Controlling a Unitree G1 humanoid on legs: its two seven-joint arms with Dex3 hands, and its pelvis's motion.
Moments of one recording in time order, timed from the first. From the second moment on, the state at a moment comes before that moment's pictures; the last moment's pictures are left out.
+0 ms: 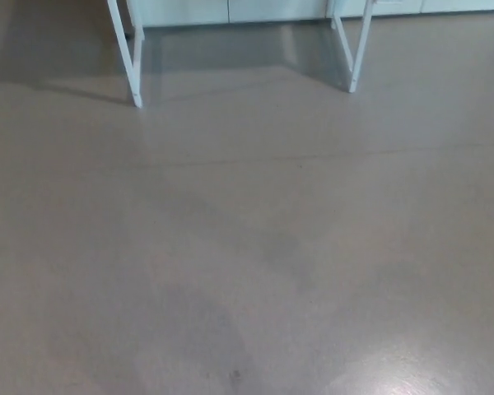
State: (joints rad) left_arm -0.11 0.43 0.44 1.28 -0.03 -0.12 -0.11; right_arm -0.05 -0.45 -0.10 1.23 -0.11 -0.15 0.05
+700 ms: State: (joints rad) left_arm -0.09 0.47 0.37 1.30 -0.05 -0.15 -0.13; right_arm -0.03 -0.44 -0.08 1.27 -0.12 -0.21 0.04
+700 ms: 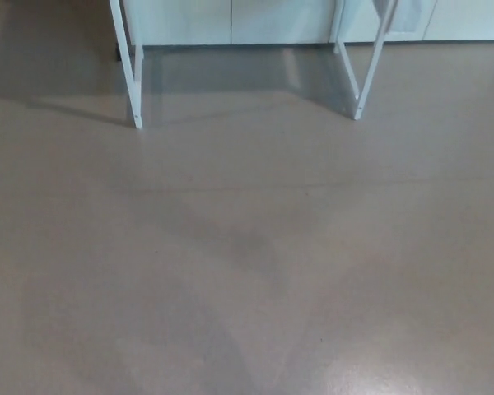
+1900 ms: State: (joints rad) left_arm -0.04 0.50 0.25 1.31 -0.04 -0.17 -0.14; right_arm 0.06 -0.42 -0.02 1.29 -0.14 -0.25 0.02
